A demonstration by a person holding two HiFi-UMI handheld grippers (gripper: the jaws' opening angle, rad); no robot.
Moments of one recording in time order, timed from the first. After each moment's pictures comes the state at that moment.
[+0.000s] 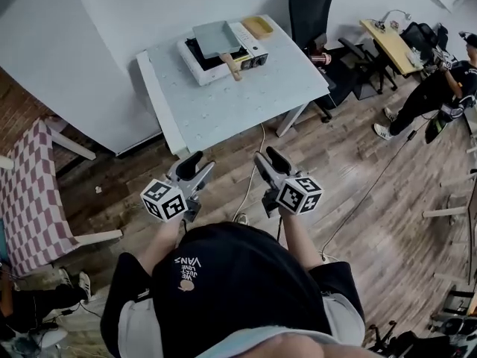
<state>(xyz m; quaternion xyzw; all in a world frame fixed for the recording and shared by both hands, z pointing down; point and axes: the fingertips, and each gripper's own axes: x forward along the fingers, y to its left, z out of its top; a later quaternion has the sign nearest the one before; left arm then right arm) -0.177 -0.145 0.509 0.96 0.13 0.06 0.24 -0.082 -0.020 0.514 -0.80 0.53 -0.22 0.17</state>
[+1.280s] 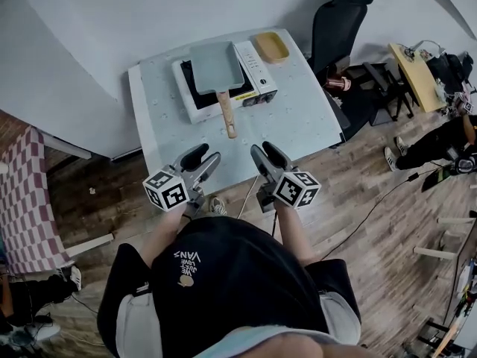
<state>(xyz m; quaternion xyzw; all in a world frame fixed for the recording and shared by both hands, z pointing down) 0.045 -0.232 0.523 0.94 0.09 0.07 0.31 0.137 -0.134 0.531 -0.76 0.55 -0.28 0.21</state>
